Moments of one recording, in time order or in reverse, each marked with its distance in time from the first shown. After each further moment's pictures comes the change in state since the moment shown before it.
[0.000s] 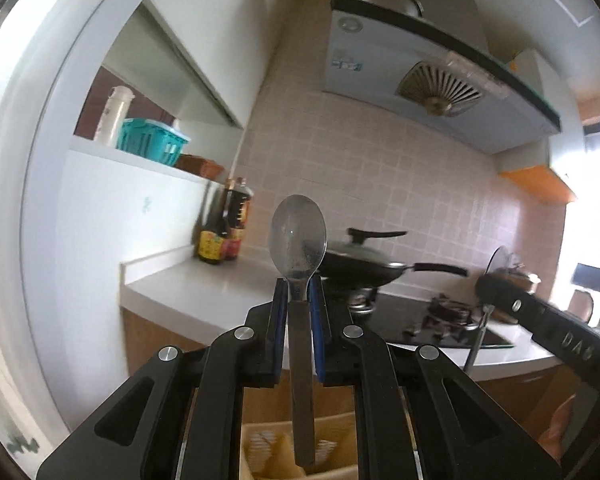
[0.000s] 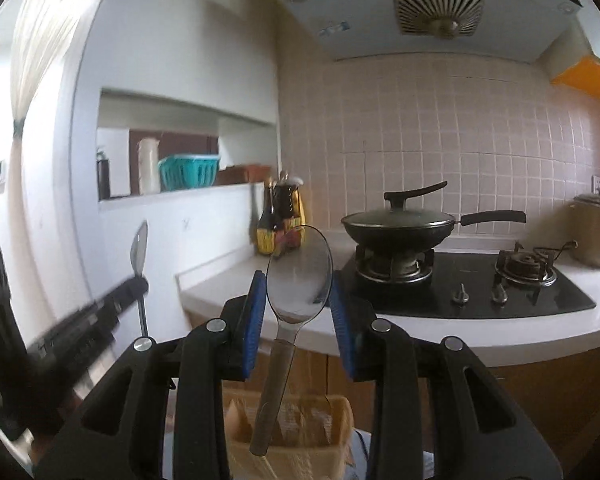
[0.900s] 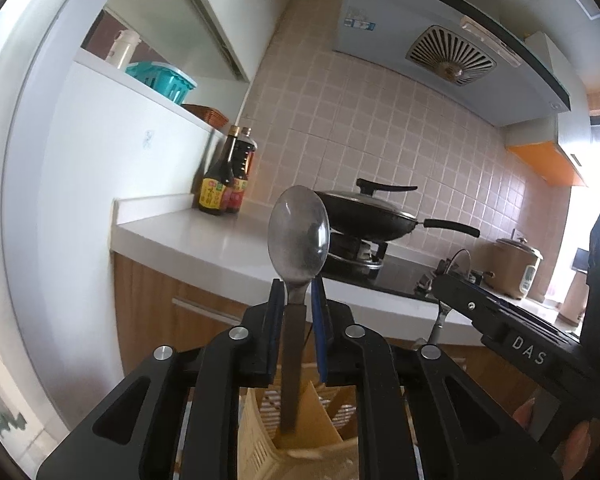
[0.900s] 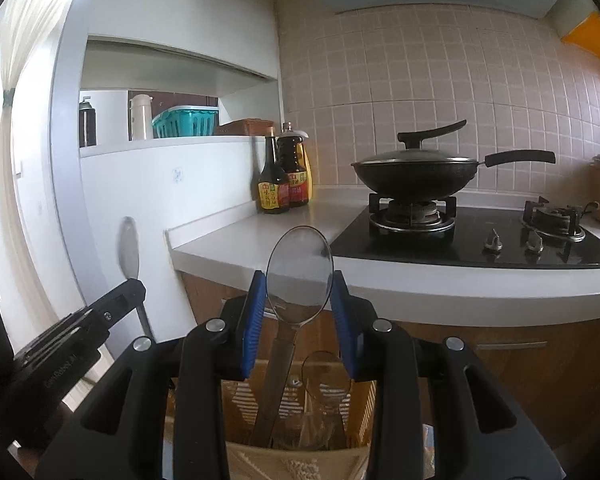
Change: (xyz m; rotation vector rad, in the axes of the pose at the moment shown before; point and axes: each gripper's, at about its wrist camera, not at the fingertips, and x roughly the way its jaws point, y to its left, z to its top) left arm 0.031 0.038 -0.063 -0.040 0.111 -0.039; right arm 0.053 0.000 -0.080 -0.001 0.126 0.079
